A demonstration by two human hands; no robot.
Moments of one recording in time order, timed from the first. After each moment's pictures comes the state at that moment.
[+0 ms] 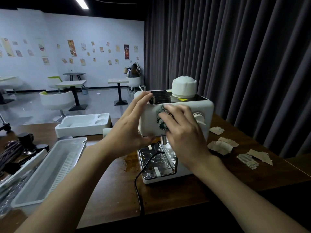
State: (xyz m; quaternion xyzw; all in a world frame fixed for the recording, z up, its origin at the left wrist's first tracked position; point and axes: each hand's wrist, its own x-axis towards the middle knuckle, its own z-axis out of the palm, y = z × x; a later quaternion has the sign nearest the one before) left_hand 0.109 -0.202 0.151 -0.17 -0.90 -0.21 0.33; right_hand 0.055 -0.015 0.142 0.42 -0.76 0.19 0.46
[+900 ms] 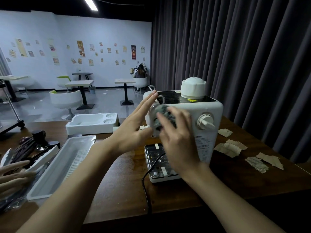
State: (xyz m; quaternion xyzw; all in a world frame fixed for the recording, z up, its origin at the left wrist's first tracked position) left_hand 0.120 -0.210 0.156 -0.16 -0.88 -0.36 0.25; right_hand 0.070 -0.054 0.125 0.38 -0.73 0.30 0.48
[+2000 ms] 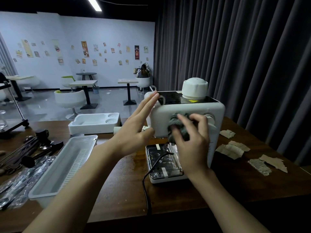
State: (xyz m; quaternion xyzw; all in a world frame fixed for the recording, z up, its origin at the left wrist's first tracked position) left_hand 0.123 -0.202 0.155 -0.14 -0.89 -0.35 0.27; right_hand 0.050 -0.037 0.105 0.31 -0.69 0.48 0.45
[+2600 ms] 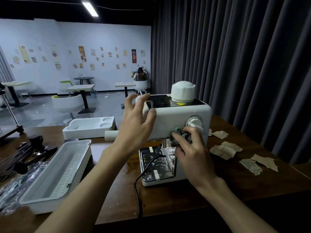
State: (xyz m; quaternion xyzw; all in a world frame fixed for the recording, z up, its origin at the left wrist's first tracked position) left_hand 0.102 -0.158 0.168 0.04 -0.86 -0.34 0.37; right_hand 0.041 0.016 0.091 0.38 -0.78 0.29 0.40
